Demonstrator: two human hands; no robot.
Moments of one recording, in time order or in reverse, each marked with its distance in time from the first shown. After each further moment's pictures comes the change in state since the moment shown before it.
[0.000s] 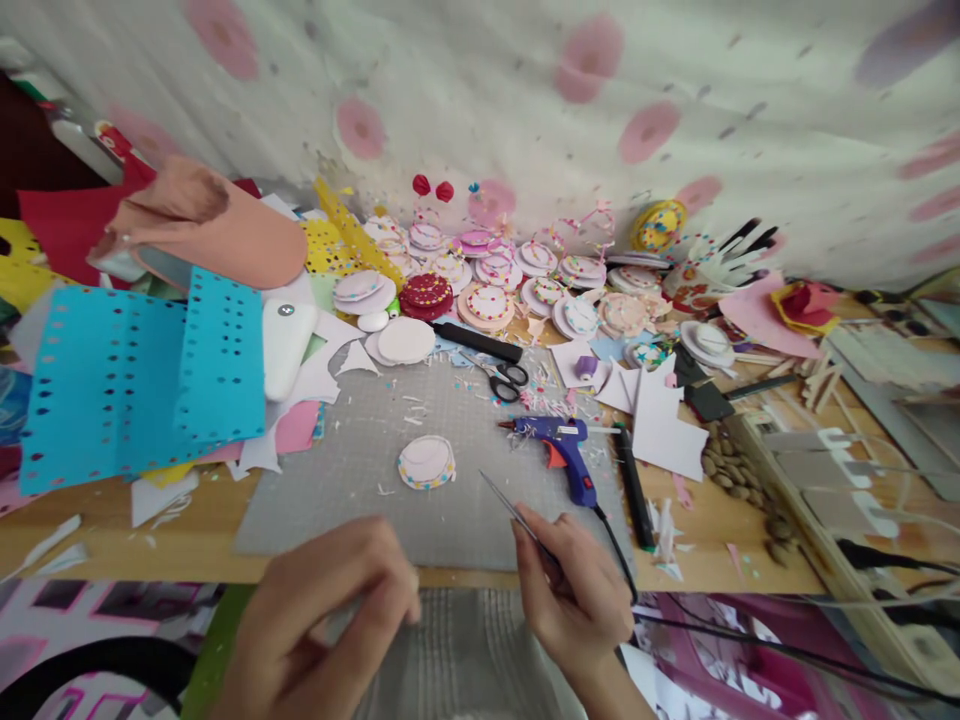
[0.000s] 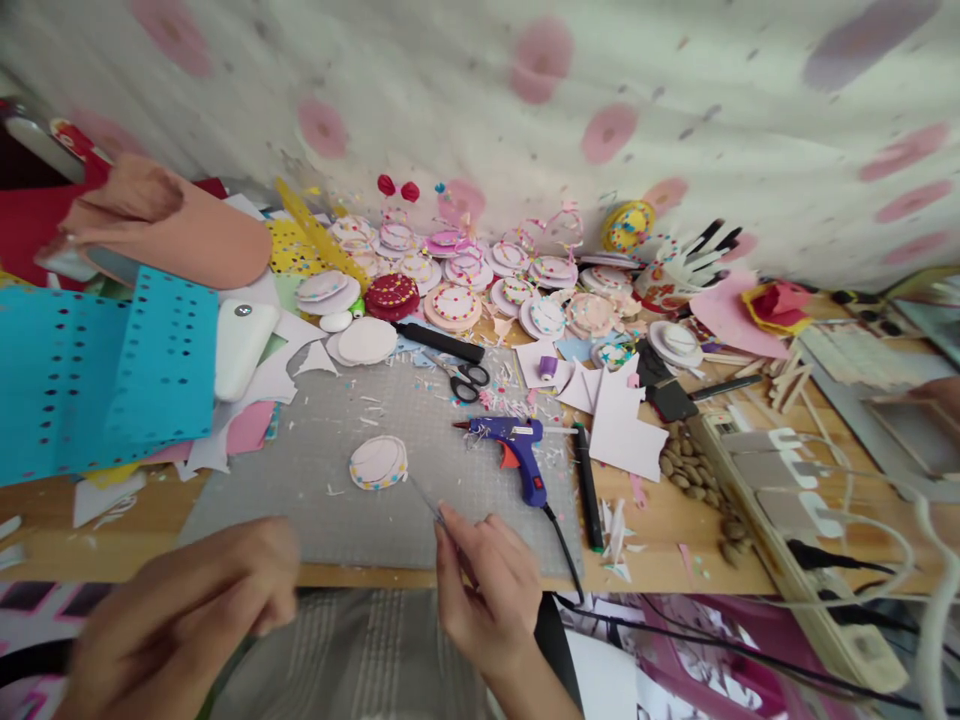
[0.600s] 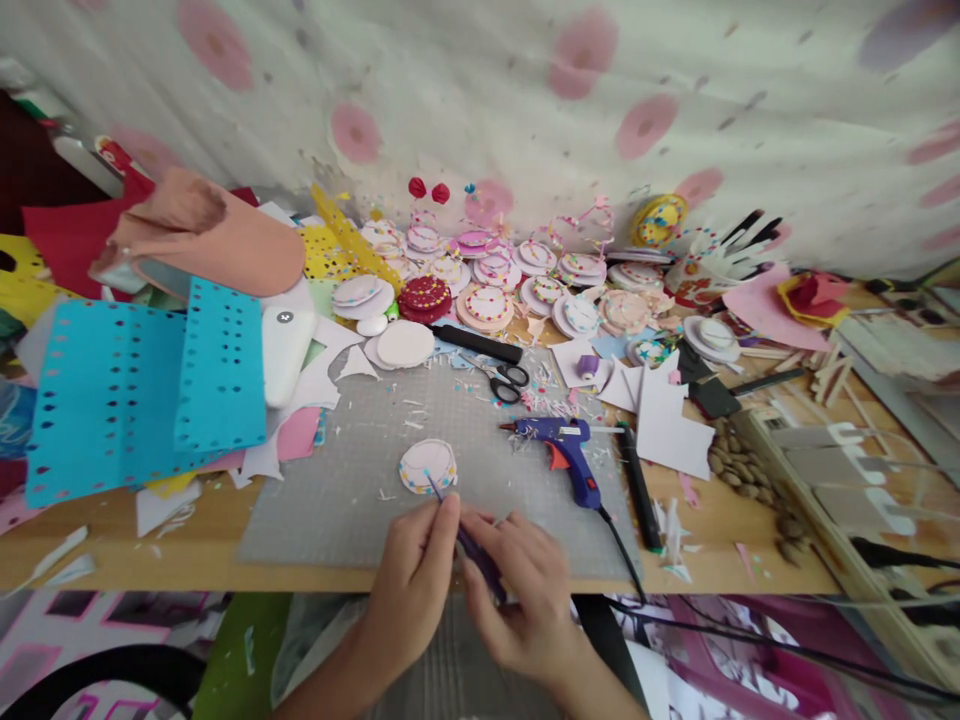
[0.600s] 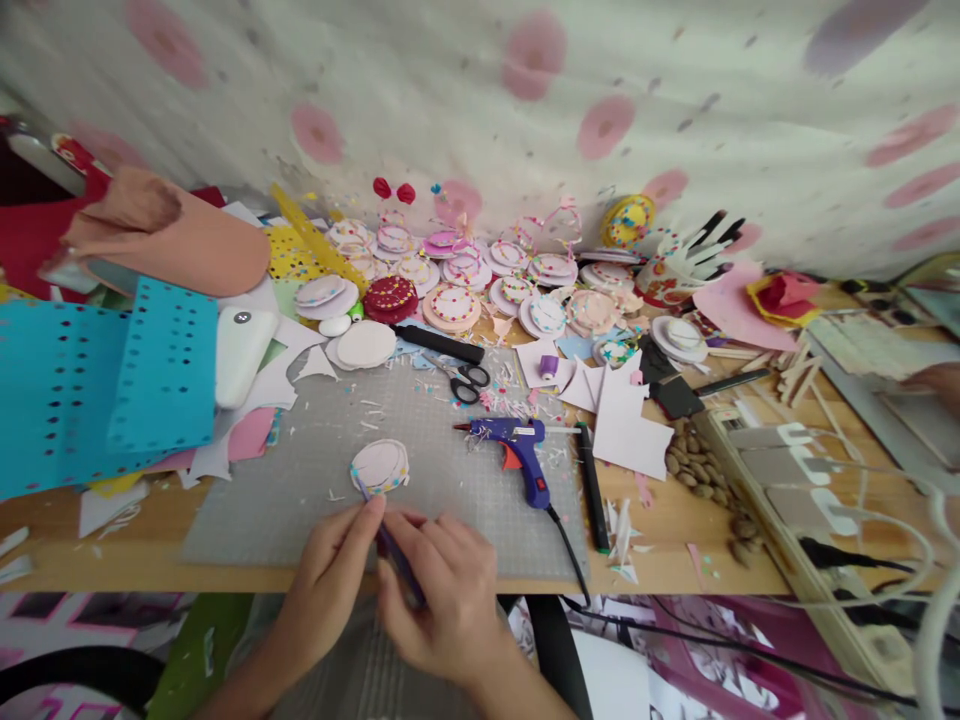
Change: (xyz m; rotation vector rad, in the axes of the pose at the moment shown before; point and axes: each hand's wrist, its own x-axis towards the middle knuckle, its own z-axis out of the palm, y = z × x) left_hand 0.033 -0.034 0.058 -0.193 0.025 -0.252; right_hand 0.005 -0.015 0.015 0.183 -0.280 -0.101
